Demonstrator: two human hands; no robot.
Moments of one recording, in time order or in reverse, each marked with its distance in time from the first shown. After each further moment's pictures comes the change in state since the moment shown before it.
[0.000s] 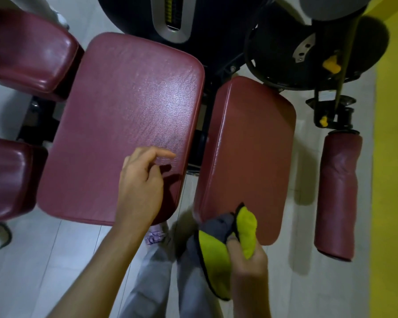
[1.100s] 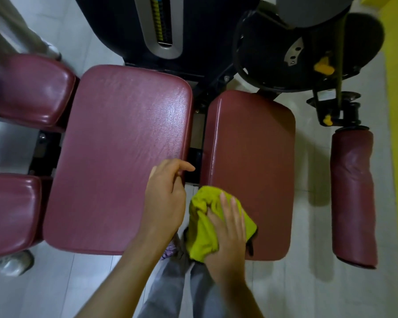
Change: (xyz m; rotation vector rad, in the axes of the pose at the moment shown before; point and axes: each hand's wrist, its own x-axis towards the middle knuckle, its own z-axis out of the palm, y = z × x) left_hand 0.024 0.028 0.044 0.022 -0.106 0.063; right_hand 0.085 0.055 0.037 -0.681 -0.142 -0.882
